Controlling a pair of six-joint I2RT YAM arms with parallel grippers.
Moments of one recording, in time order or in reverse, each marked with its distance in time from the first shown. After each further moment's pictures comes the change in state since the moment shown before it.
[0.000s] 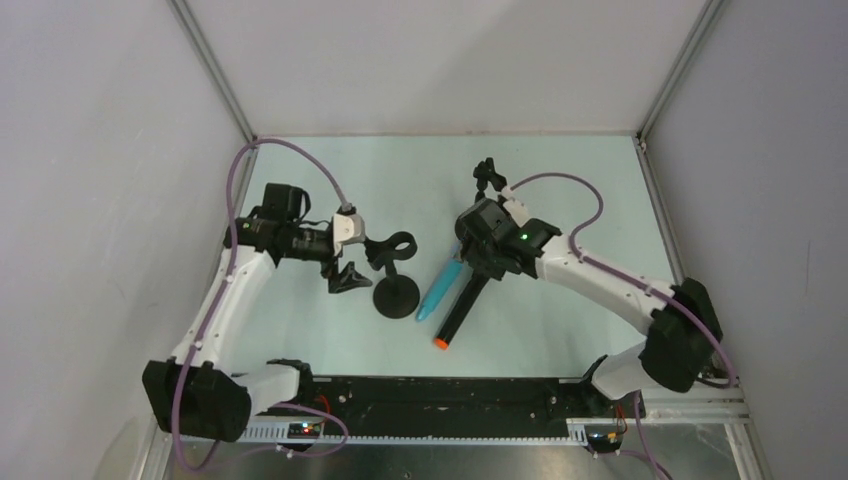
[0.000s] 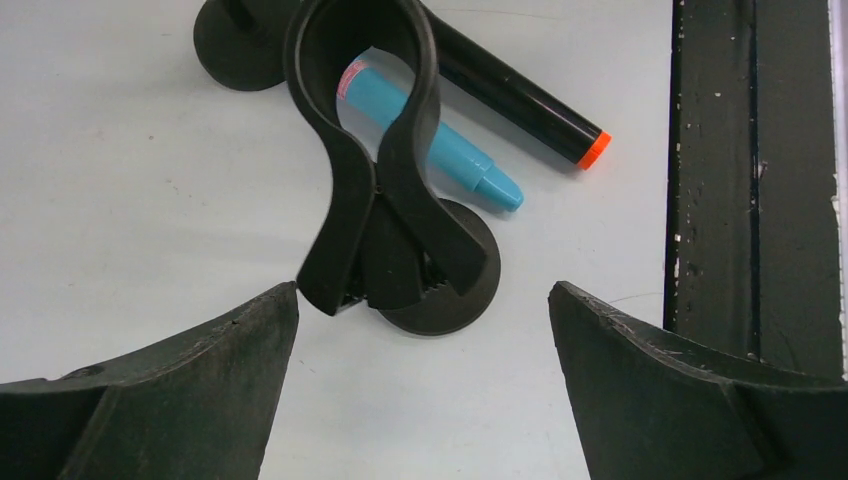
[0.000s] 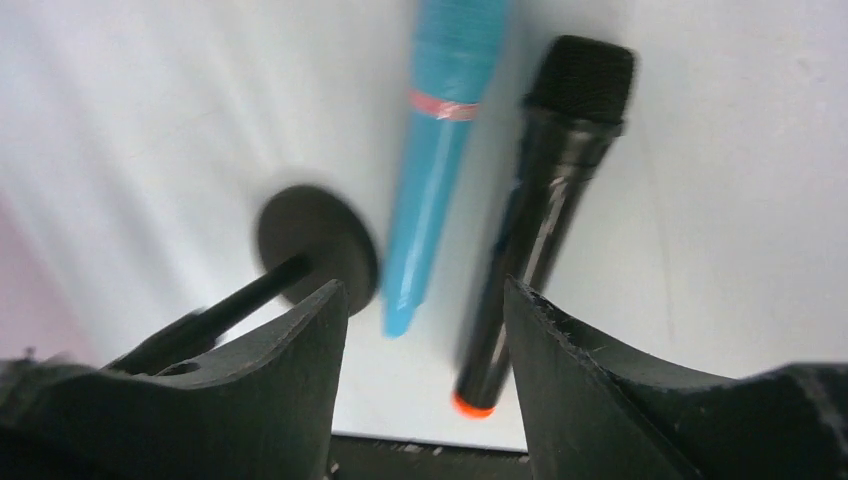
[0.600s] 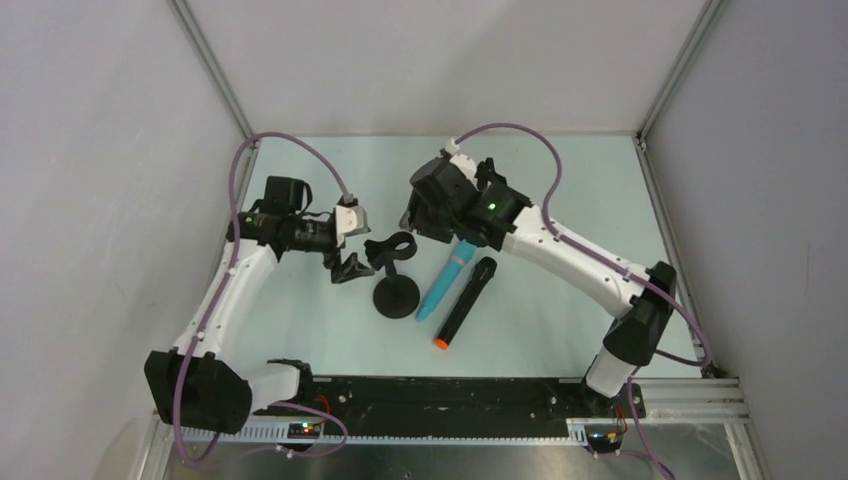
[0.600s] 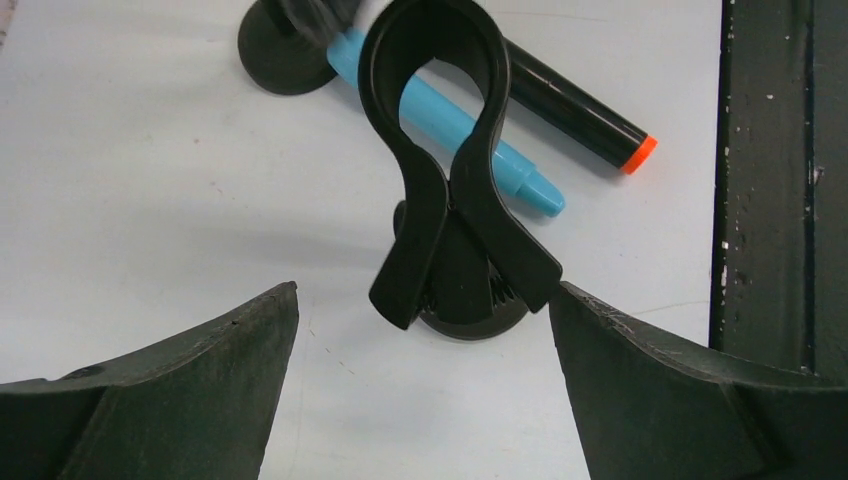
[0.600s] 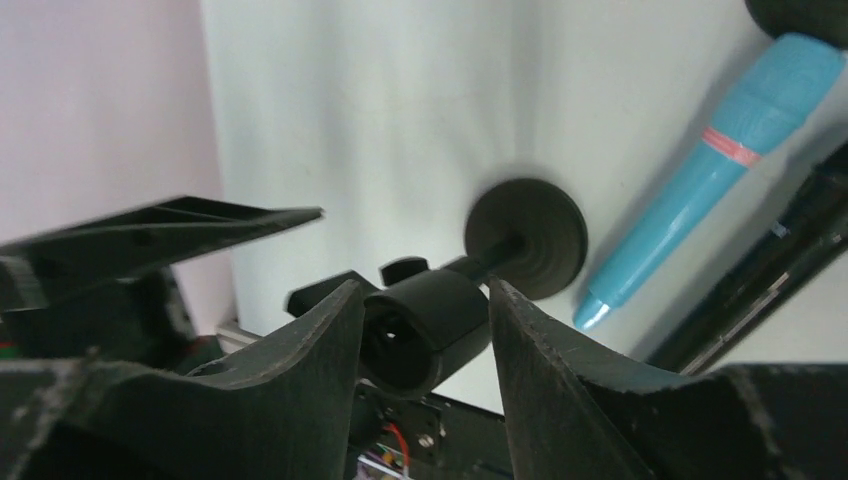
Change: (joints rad) left arm -0.003 0.018 0.011 0.070 -0.026 -0.016; right arm 0.156 0.179 0.615 -0.120 0.021 -0.097
